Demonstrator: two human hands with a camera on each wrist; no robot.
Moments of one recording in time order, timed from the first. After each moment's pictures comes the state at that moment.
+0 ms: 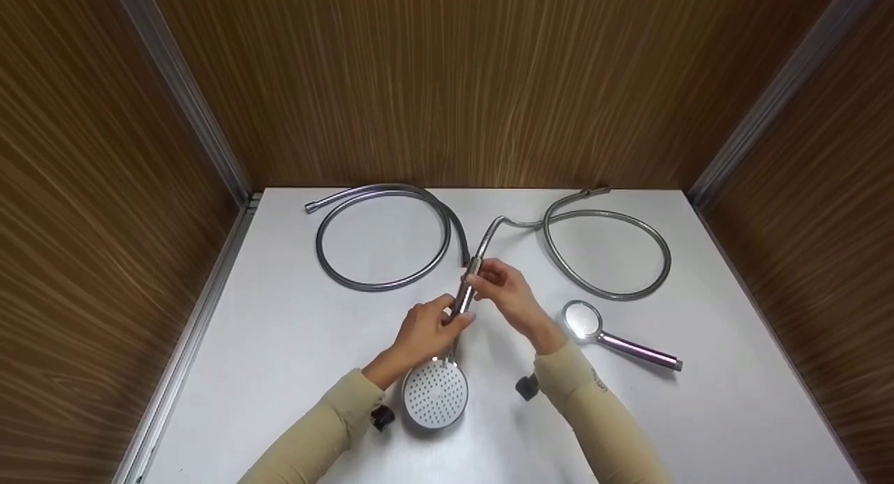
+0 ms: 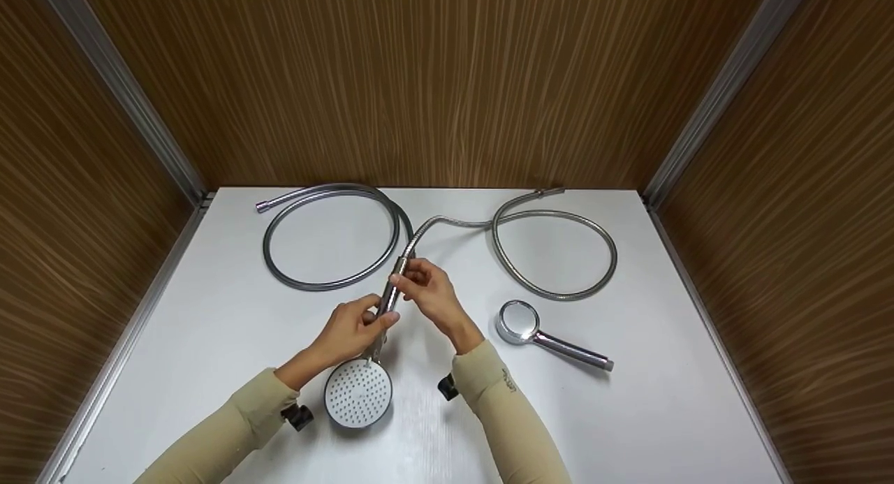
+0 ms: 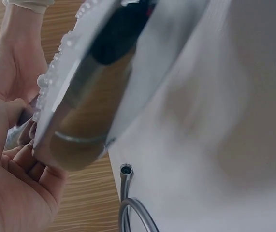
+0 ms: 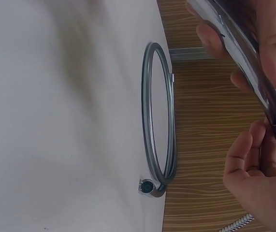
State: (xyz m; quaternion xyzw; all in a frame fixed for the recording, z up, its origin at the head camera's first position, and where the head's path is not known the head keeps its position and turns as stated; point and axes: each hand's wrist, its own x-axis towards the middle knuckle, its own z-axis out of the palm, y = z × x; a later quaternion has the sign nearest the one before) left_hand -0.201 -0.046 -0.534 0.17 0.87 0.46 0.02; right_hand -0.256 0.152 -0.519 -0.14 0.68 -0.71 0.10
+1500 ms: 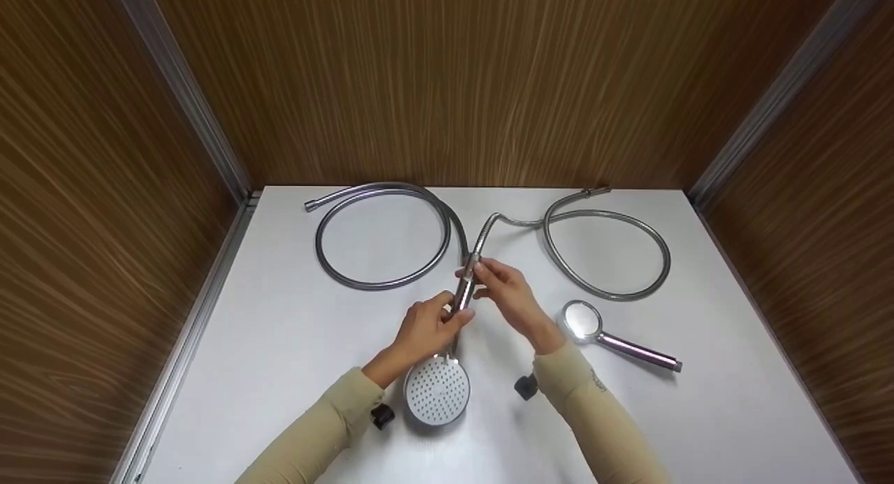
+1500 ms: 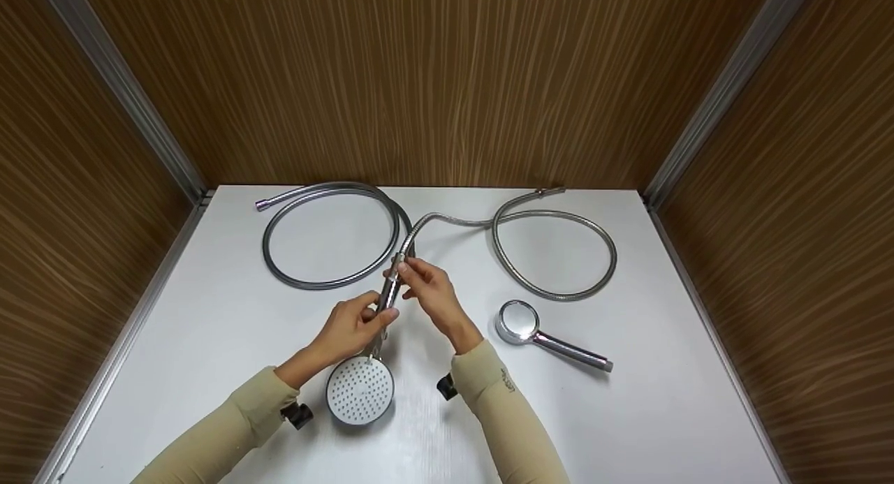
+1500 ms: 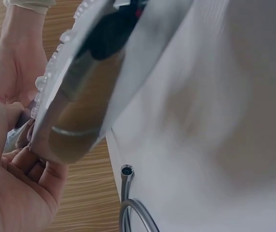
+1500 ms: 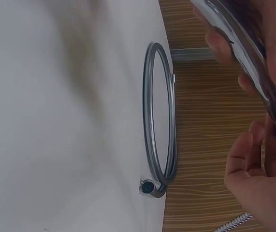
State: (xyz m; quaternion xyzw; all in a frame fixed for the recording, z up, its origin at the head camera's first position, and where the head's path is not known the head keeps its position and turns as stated) left_hand -0.204 -0.044 -0.533 0.17 0.88 0.45 0.01; right_hand -0.260 0.151 -0.519 -0.14 0.68 -0.71 0.11
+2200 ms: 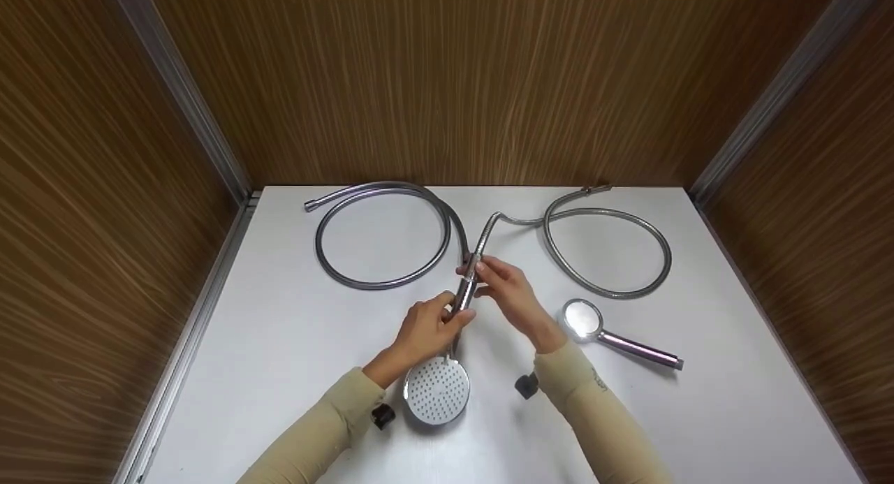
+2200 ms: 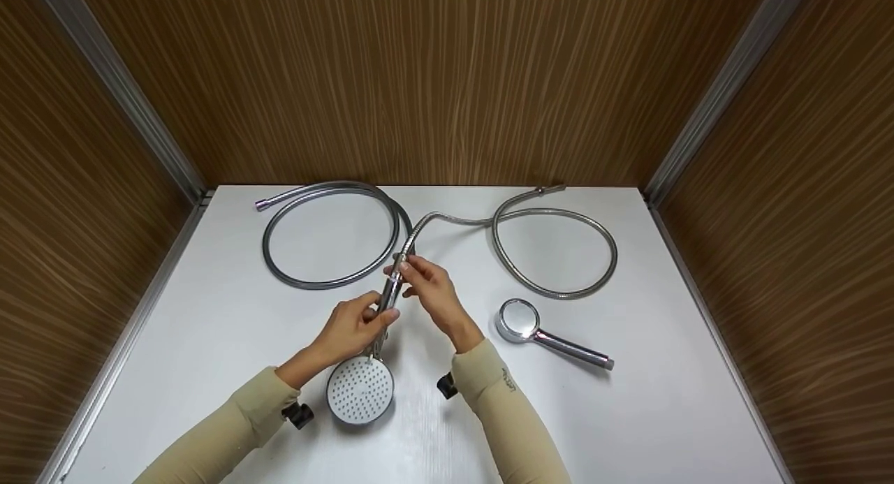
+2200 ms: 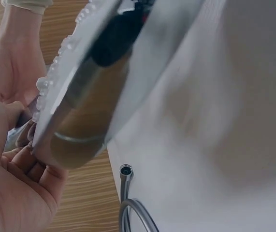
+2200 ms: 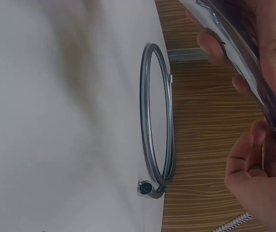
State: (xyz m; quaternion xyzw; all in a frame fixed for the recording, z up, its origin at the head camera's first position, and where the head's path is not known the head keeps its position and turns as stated) left_hand -0.203 -0.041 -0.534 0.17 0.87 0.45 0.01; right_hand -0.260 0.155 -0.520 -0.13 0.66 -0.73 0.11
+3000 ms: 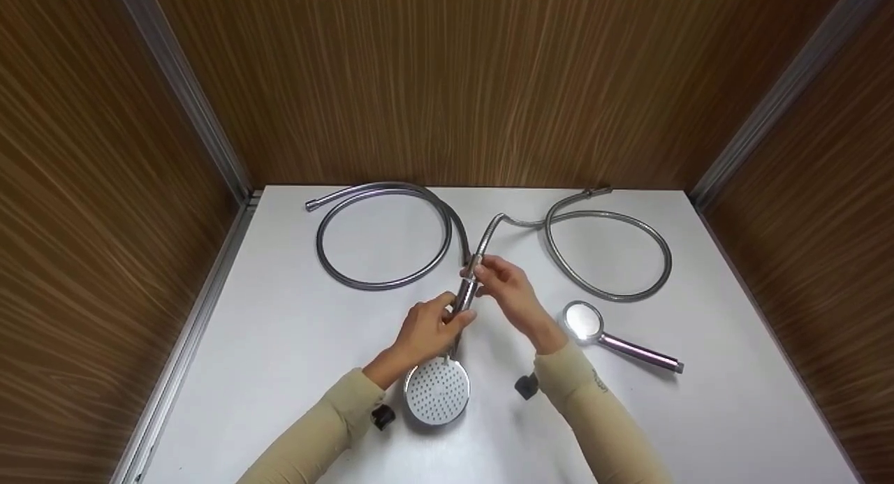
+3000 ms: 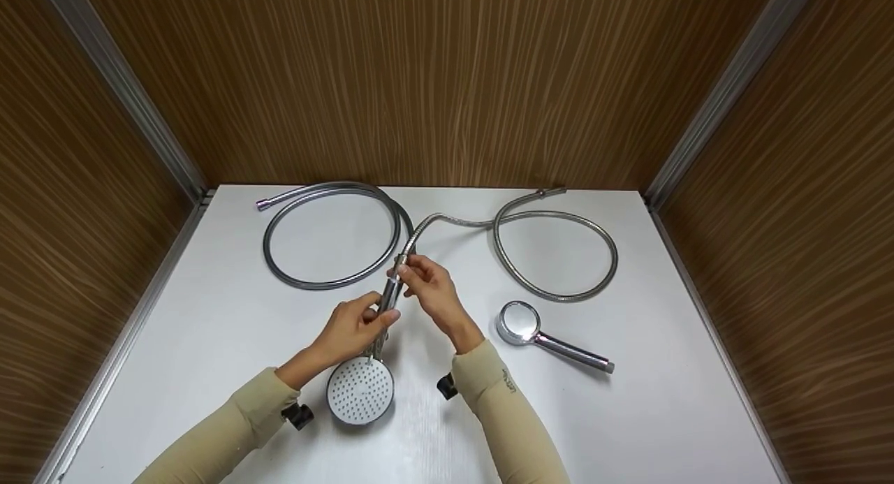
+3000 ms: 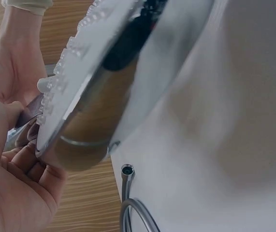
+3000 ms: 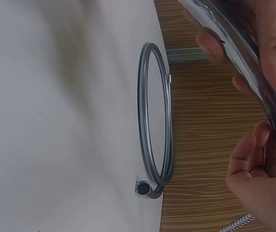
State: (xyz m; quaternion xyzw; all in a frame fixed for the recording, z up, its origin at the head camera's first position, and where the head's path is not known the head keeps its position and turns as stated) left_hand -0.202 -0.043 -0.530 0.17 0.88 0.45 0.01; right_hand -0.260 0.152 -0.517 -0.14 0.67 -0.72 0.09
